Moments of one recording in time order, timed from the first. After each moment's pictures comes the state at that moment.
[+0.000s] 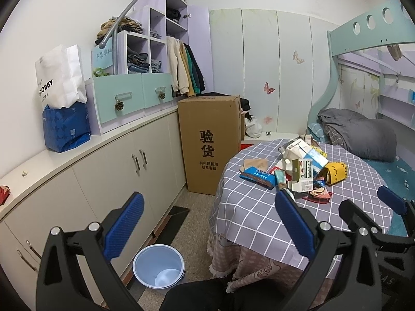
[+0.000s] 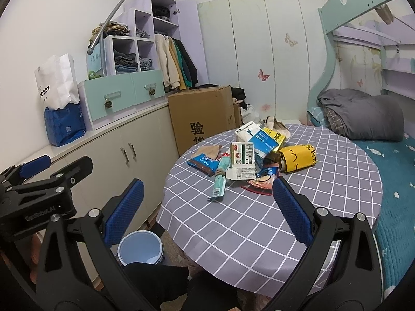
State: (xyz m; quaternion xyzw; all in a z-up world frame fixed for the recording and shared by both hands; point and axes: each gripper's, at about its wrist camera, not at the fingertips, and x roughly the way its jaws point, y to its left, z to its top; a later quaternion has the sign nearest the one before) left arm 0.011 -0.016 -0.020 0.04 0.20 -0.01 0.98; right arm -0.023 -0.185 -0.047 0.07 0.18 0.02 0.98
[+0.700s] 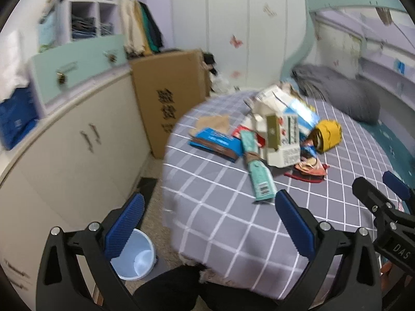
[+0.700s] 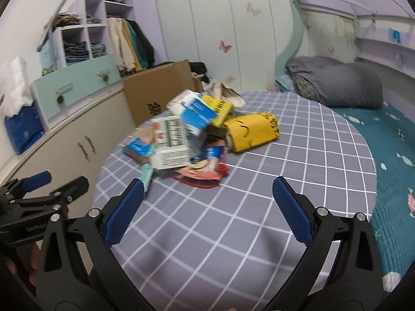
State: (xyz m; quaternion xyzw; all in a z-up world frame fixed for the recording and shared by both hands) left arm 0.130 -0.097 -0.090 0.06 0.33 -0.11 0.94; right arm 0.045 -0.272 -0.098 0.11 0.26 -0.07 0.96
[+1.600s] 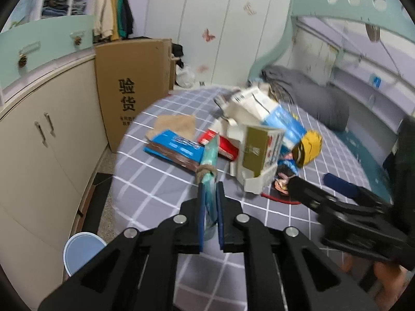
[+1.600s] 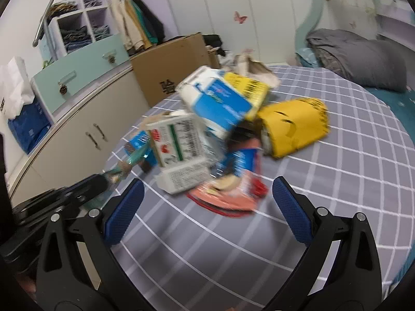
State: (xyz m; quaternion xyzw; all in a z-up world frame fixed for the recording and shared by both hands) left arm 0.176 -0.086 -0.103 -0.01 0.34 -0.20 0.92; right arm 0.136 -0.264 -0.107 0.13 0.33 -0.01 0.94
